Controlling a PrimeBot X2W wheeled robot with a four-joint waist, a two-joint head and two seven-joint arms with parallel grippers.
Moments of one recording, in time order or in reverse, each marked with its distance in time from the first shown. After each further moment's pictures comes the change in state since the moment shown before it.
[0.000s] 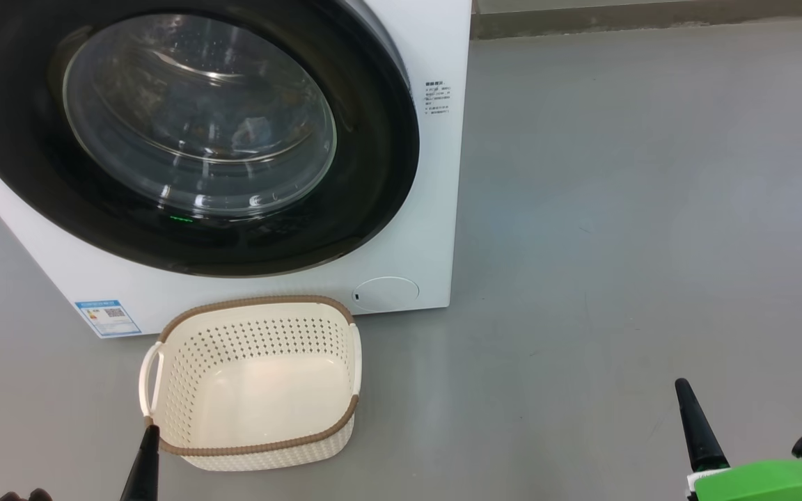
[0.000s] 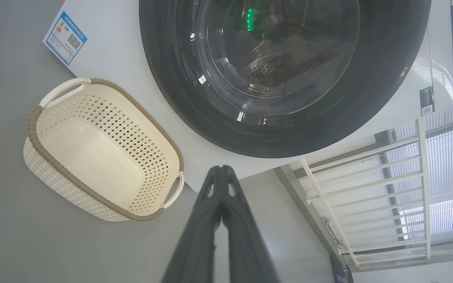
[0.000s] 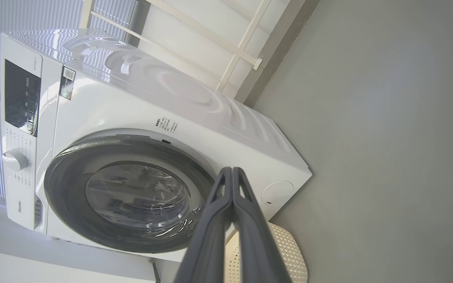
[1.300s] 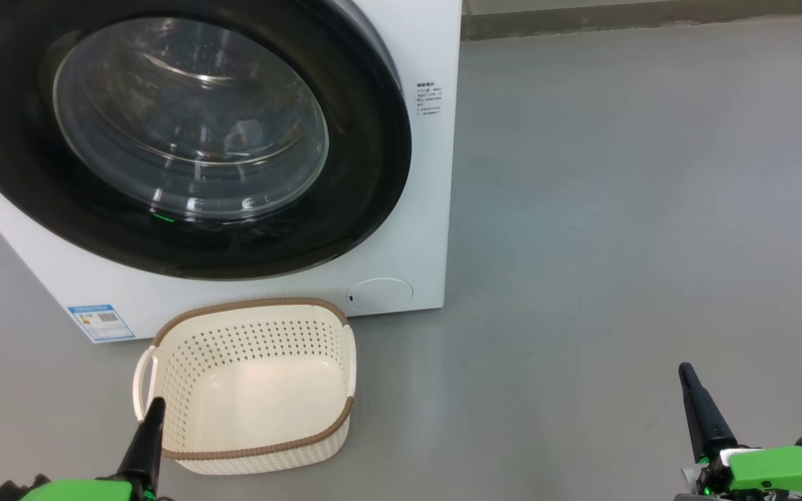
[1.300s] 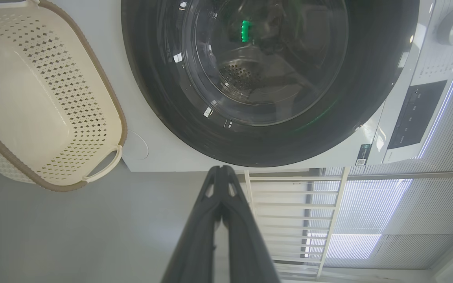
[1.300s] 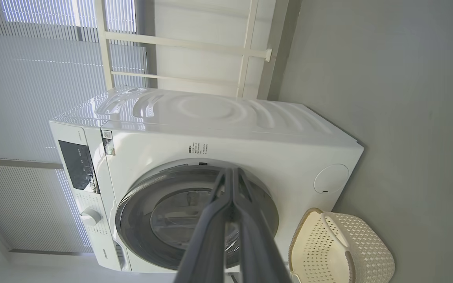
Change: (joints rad) left arm -0.075 -0.026 0.044 0.038 -0.365 0.000 0.111; right arm -0.051 -0.002 -0.027 0.029 0.384 -0.004 0.111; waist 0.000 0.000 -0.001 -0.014
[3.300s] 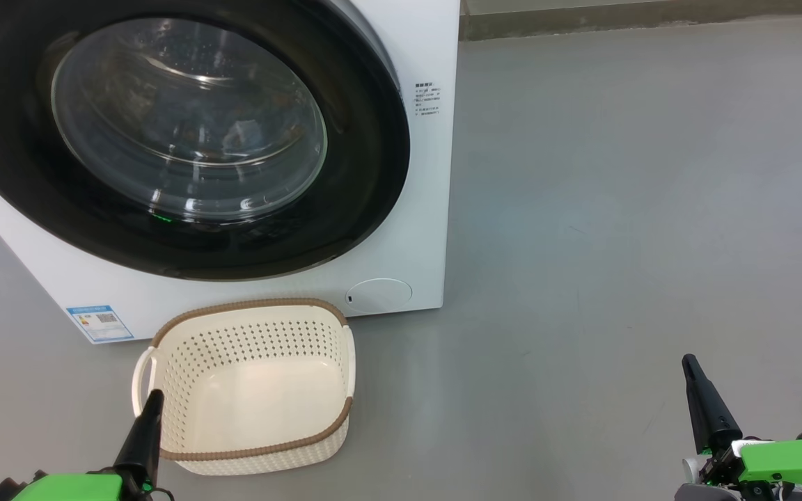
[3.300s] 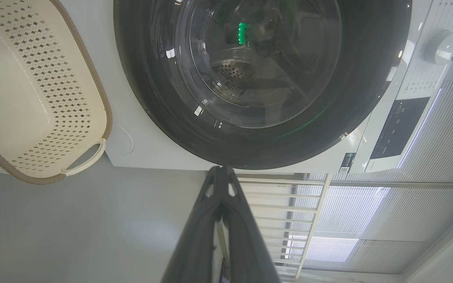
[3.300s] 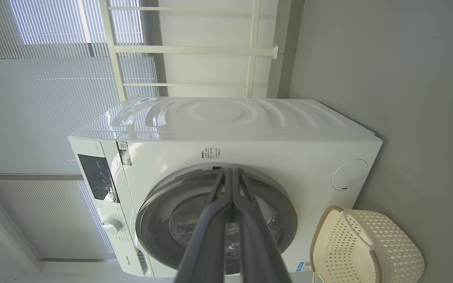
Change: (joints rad) left arm -0.022 -0.009 0.023 0.009 -0.082 0.000 0.031; right arm -0.021 0.000 -0.017 0.009 0.098 0.000 0.034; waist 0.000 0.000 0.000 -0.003
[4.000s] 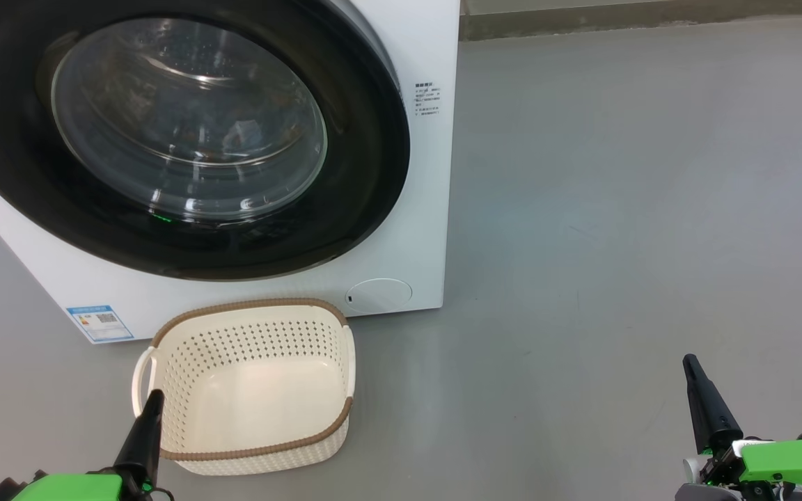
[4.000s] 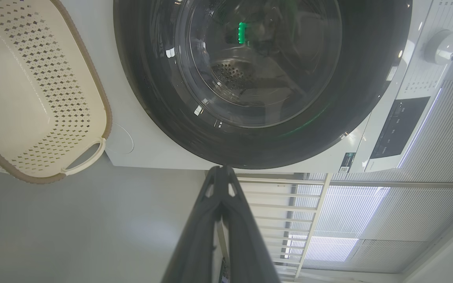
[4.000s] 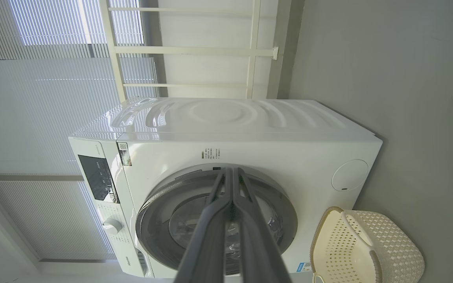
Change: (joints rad) left arm 0.000 -0.001 0.002 0.000 0.000 0.000 0.007; right arm 0.000 0.000 -0.003 0.000 0.000 0.000 0.000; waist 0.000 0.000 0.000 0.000
